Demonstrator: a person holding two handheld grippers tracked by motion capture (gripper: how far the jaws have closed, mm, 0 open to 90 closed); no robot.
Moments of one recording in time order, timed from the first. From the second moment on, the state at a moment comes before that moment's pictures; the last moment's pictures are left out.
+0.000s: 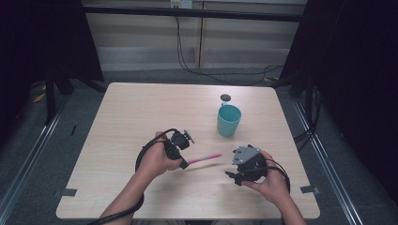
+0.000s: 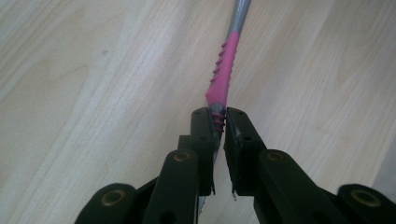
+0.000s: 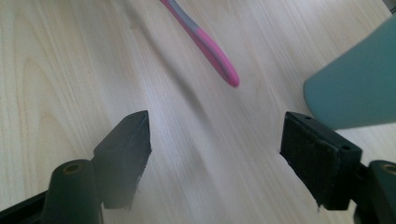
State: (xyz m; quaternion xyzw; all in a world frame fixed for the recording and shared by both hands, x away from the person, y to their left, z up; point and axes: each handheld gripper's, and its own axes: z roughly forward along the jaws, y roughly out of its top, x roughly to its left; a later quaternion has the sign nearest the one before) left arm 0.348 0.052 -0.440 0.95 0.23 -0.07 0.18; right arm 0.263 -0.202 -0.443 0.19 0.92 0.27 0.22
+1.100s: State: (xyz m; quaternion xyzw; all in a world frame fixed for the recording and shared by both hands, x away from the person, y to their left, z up) left arm 0.338 0.032 -0.430 0.96 0.18 -0.08 0.20; right arm 0.291 -0.167 -0.448 0.11 0.96 0.20 0.18
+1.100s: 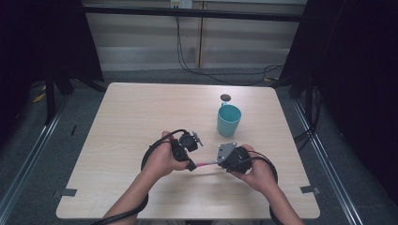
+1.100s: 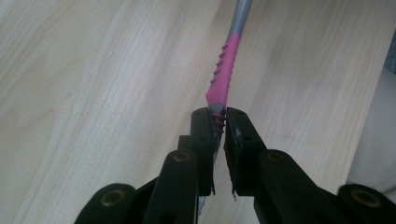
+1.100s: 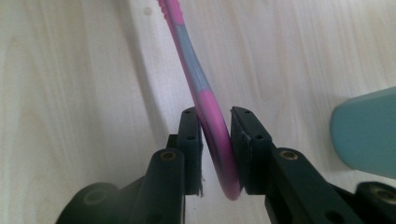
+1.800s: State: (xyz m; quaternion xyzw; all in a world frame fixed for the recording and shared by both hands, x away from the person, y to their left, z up) left arm 0.353 0.060 -0.418 0.92 0.25 0.01 0.30; right arm 0.291 -0.188 -0.447 0.16 0.95 0.23 0.14
